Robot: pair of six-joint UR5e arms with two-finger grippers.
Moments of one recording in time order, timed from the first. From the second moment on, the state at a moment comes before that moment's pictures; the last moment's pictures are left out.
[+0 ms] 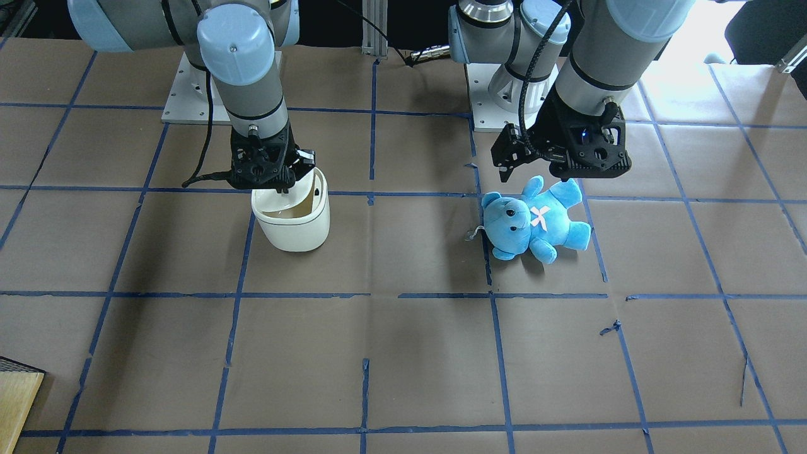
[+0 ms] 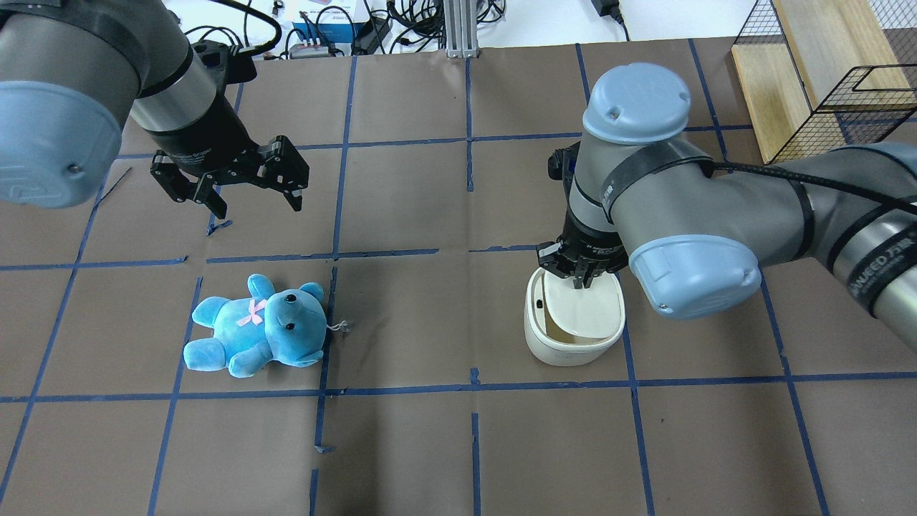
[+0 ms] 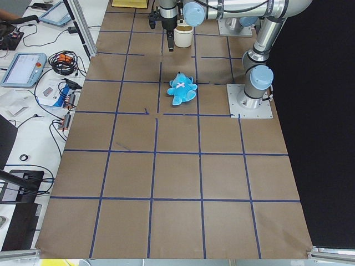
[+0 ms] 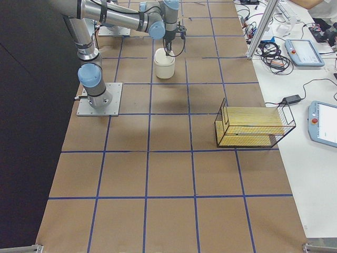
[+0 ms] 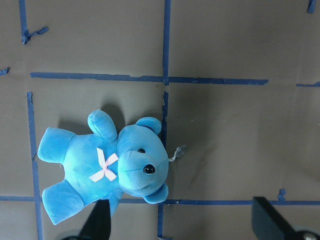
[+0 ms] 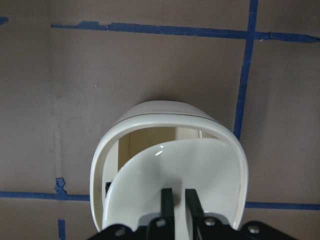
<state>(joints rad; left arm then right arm) -1.56 -1.58 -1.66 -1.53 1.54 -0.04 1.77 -1.57 1.90 -1.84 -1.58 0.13</state>
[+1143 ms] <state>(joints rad) -1.56 -1.58 -1.66 -1.53 1.54 -0.04 1.61 -1.64 1.58 -1.55 -1.57 0.02</state>
